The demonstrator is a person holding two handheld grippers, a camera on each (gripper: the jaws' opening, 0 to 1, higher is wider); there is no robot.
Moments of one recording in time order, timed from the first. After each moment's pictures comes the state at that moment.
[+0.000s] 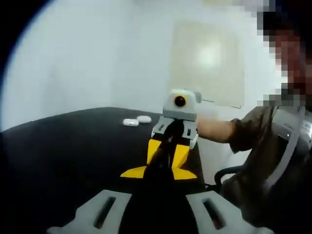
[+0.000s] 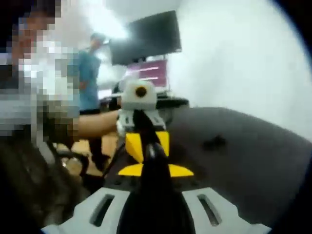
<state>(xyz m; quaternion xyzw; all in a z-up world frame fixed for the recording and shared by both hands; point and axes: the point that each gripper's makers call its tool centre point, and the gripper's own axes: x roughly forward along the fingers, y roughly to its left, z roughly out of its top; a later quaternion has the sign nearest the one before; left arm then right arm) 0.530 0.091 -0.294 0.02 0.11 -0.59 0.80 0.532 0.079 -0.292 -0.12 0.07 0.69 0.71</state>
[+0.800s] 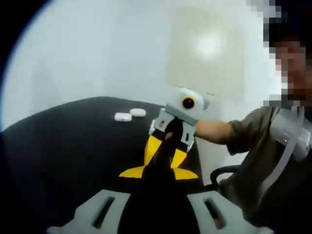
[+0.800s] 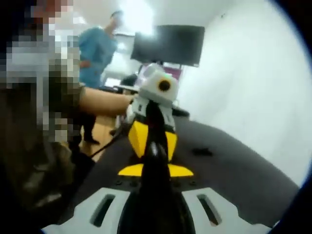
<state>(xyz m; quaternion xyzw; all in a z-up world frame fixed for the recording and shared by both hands) 0.537 0.055 -0.296 0.03 0.18 -0.60 0.78 0.536 0.055 -0.303 -0.18 -0.03 0.69 0.70</state>
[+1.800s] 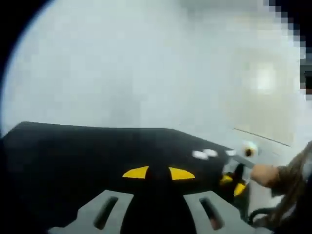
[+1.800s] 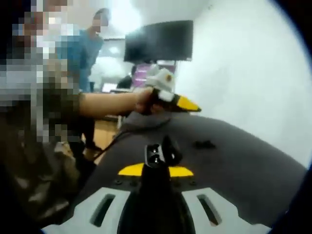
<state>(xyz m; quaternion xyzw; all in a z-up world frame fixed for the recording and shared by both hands) 0.645 0.208 -0.247 -0.11 0.12 -0.30 0.94 0.542 0.054 -0.308 -0.14 0.02 0.70 0.70</state>
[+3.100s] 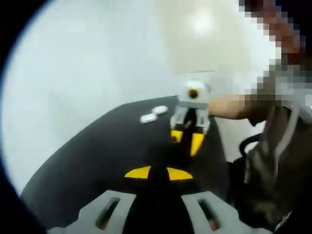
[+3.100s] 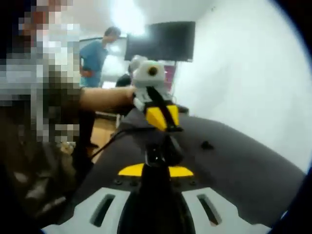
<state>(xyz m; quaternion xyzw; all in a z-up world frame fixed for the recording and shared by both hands) 0.552 0.110 -0.280 0.19 0.12 -0.53 0.82 0.543 0.053 -0.308 -0.15 0.01 0.69 0.71</state>
